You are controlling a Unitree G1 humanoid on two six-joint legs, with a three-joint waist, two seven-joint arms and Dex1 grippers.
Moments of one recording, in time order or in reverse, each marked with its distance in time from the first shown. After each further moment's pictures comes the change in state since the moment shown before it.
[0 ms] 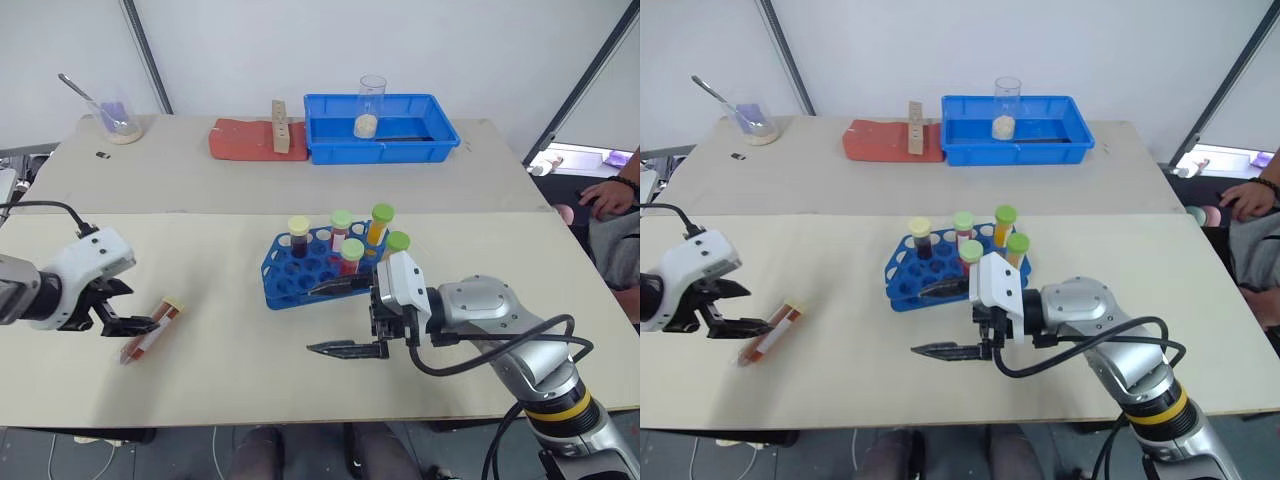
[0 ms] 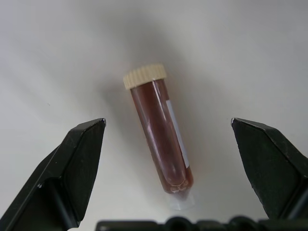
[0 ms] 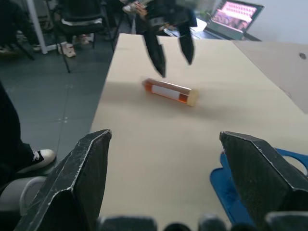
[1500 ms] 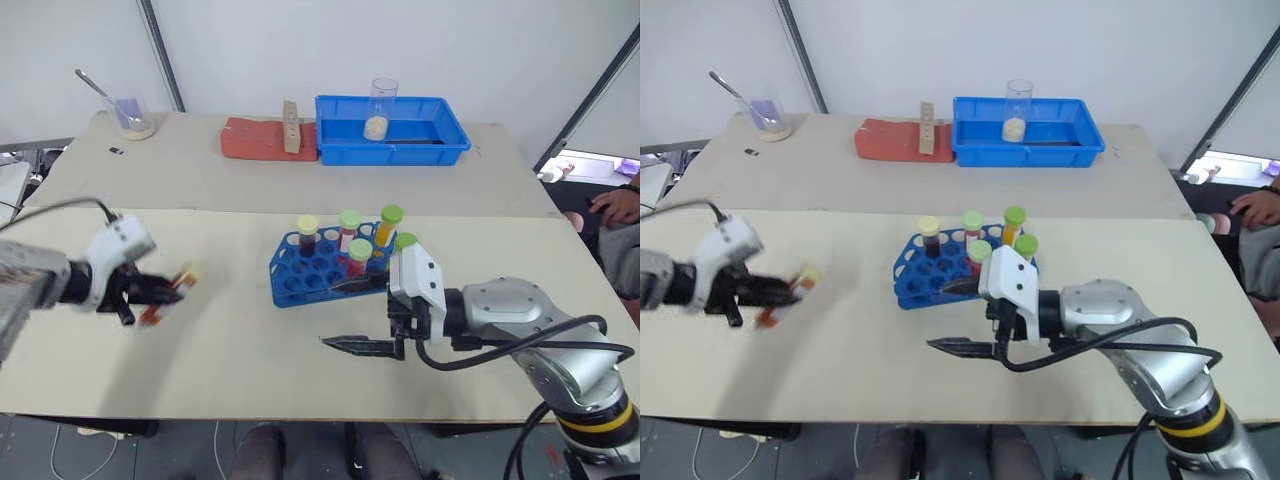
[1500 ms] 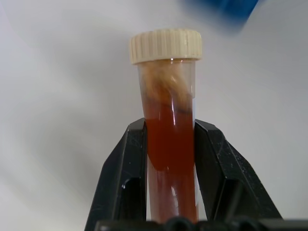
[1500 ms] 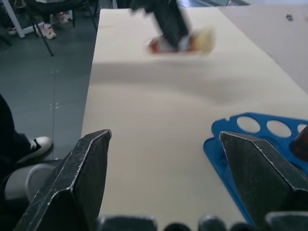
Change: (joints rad) left arm -0.257 -0.222 0.063 0.096 -0.073 -0.110 -0.155; right arm 0.095 -0.151 -0.121 -0.180 0.089 0.184 -0.072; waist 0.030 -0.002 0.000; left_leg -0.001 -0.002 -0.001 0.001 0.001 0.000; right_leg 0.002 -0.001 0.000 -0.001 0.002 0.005
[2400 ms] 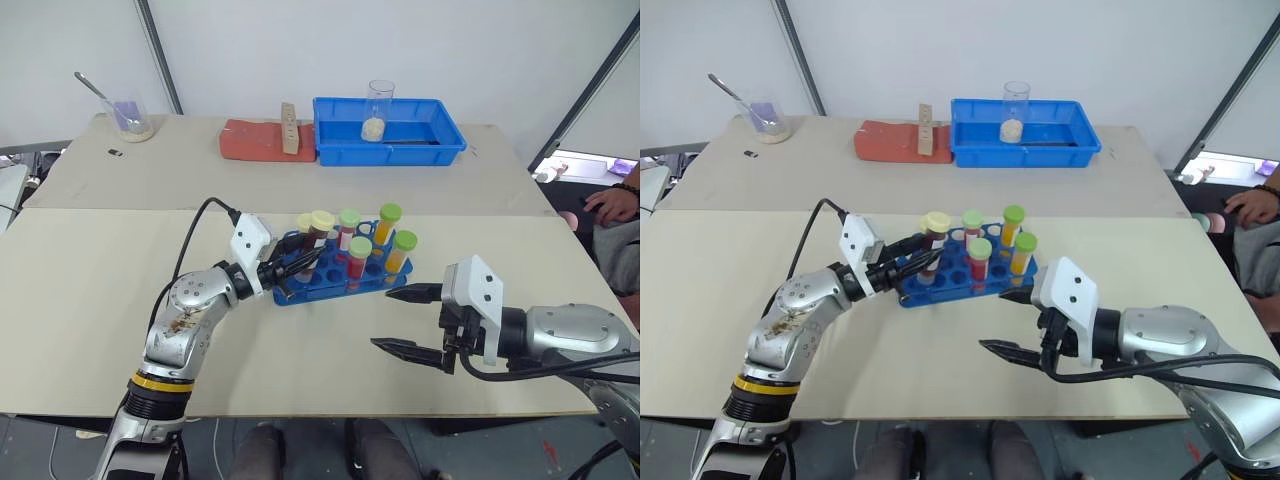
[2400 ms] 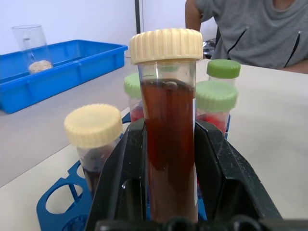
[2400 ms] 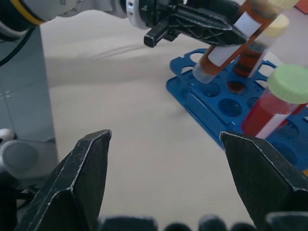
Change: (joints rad) left arm 0.035 -0.808 -0.224 0.053 0.220 -0.625 0.423; right arm 0.189 -0.153 -0.248 -0.117 0.120 0.112 -0.162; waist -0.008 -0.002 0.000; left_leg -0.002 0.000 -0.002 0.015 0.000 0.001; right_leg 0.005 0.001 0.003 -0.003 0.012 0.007
